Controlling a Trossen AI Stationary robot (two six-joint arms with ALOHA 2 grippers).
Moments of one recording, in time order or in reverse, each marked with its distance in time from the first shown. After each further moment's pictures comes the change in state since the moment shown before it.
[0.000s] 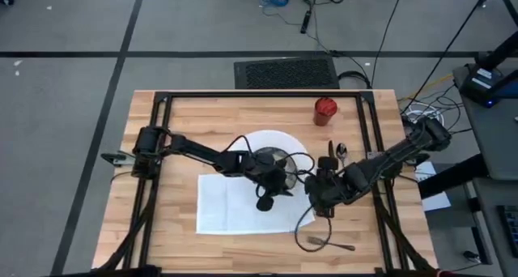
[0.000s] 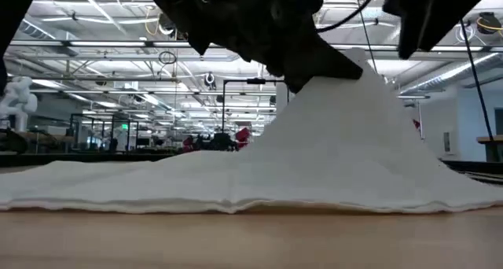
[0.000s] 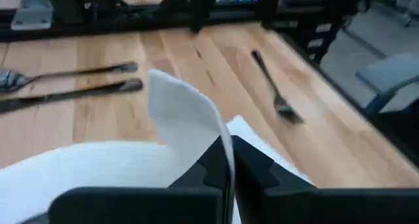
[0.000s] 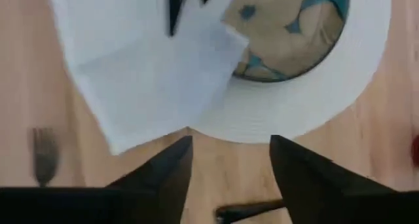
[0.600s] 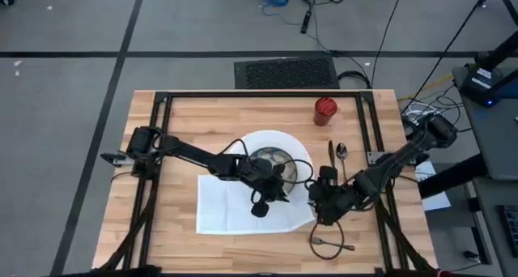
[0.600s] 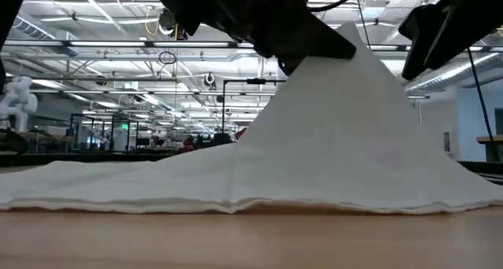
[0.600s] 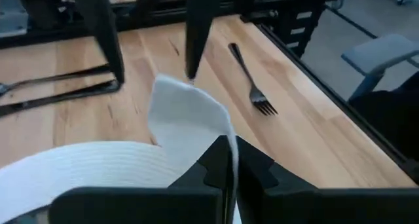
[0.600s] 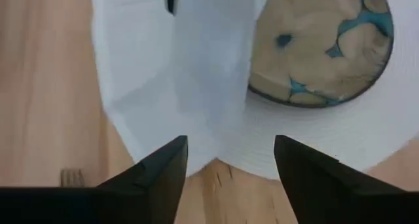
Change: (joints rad) left arm -0.036 -0.040 0.002 -0.071 -0.021 0.025; right arm 0.084 -0.127 -0.332 0.451 0.108 0.056
